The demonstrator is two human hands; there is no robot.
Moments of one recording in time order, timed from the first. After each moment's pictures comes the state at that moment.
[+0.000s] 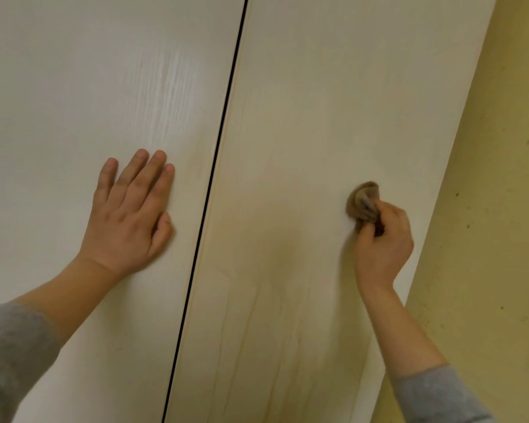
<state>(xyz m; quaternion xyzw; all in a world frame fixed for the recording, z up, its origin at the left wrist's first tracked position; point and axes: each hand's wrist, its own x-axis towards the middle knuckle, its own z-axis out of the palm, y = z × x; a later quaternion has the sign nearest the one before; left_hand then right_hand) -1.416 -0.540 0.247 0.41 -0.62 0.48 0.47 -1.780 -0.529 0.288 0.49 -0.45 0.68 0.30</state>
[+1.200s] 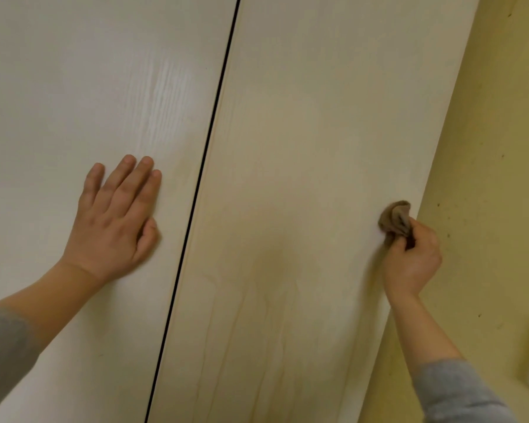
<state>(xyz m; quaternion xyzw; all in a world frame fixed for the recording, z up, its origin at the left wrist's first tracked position) -1.419 -0.540 0.247 0.40 -0.61 0.49 0.47 -1.861 -0.533 0.297 0.43 -0.50 0.70 0.28</state>
